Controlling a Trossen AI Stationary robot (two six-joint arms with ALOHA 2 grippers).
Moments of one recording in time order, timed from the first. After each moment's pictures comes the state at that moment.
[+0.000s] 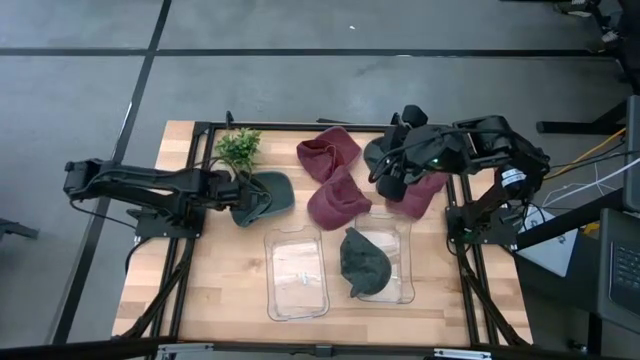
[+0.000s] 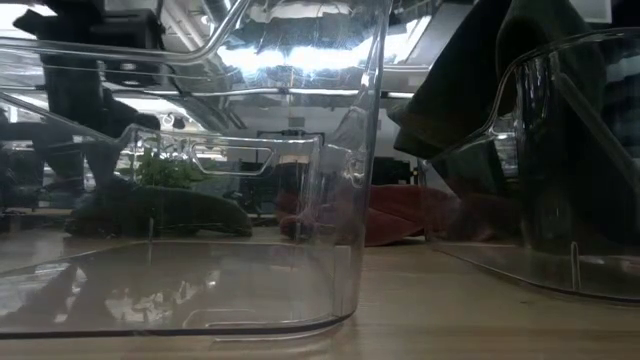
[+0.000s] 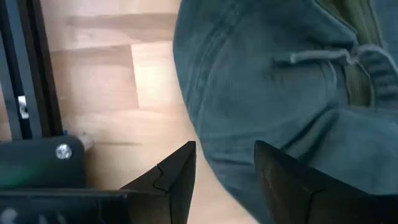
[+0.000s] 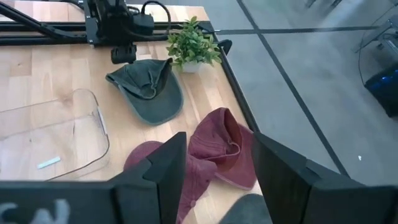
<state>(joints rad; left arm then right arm) 0.09 1.00 0.54 -0.96 -0.23 -1.40 0.15 1.63 2.34 -1.44 0.55 0.12</state>
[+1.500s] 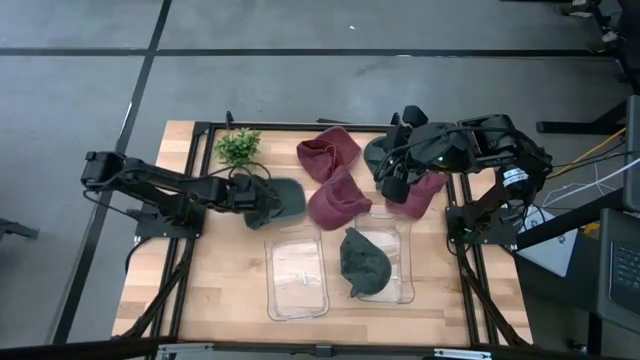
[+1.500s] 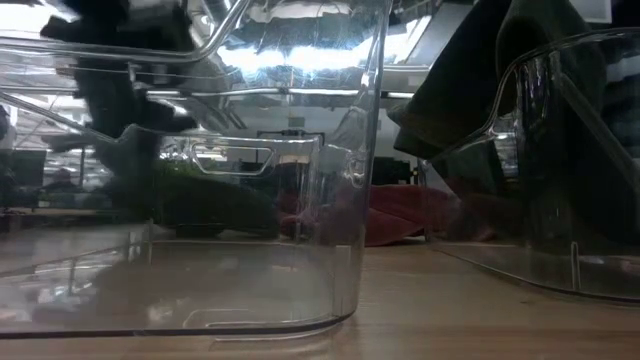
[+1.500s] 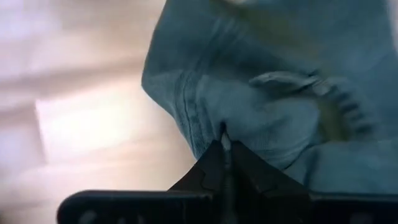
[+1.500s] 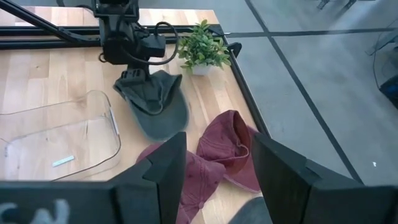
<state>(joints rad) -0.02 1.22 0.63 -0.73 -0.40 -1.34 0.15 1.62 2.34 -1.43 0.50 0.11</state>
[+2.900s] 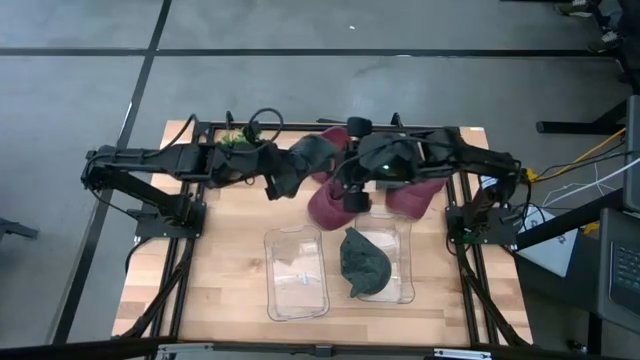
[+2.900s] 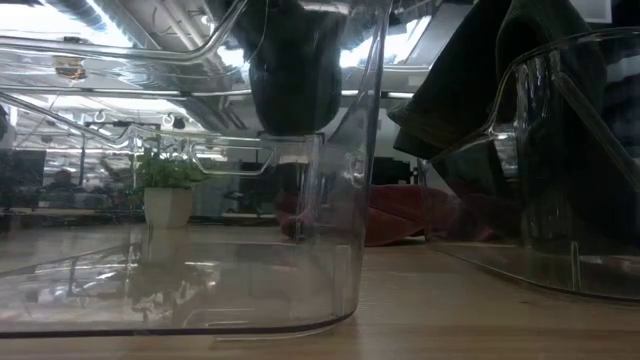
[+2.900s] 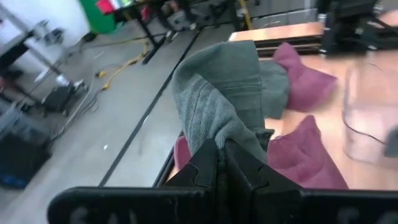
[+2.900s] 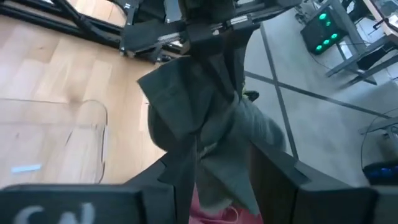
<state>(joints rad) -0.05 1.22 1.32 -0.61 -0.61 0.09 0.12 1.79 2.34 -1.15 0.43 -0.27</state>
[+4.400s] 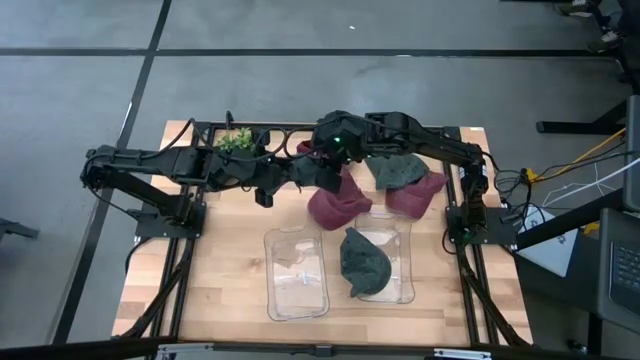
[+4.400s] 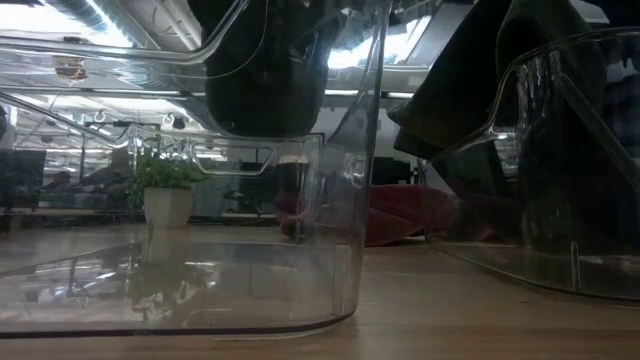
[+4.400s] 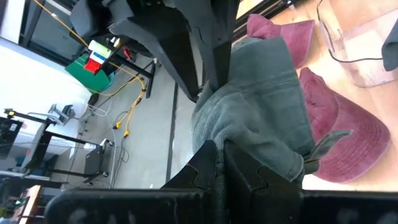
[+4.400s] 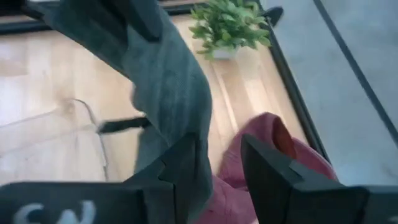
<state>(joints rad) -0.09 1.21 1.32 -0.65 -0.58 0.54 -0.09 1.94 2.34 -1.20 0.19 0.04</state>
